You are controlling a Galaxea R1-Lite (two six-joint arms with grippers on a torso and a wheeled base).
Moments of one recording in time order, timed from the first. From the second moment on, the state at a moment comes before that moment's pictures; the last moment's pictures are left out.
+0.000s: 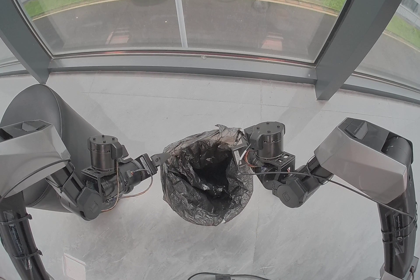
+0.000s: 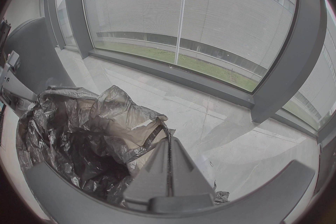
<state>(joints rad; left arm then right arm) -0.29 2.15 -0.68 -1.04 -0.15 -0.66 0.61 2.39 -1.21 -0.95 -0.42 -0.13</state>
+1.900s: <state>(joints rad) -0.21 2.32 -0.75 -1.05 -0.11 -0.59 0.64 2.34 -1.19 -1.00 -0.42 -0.01</state>
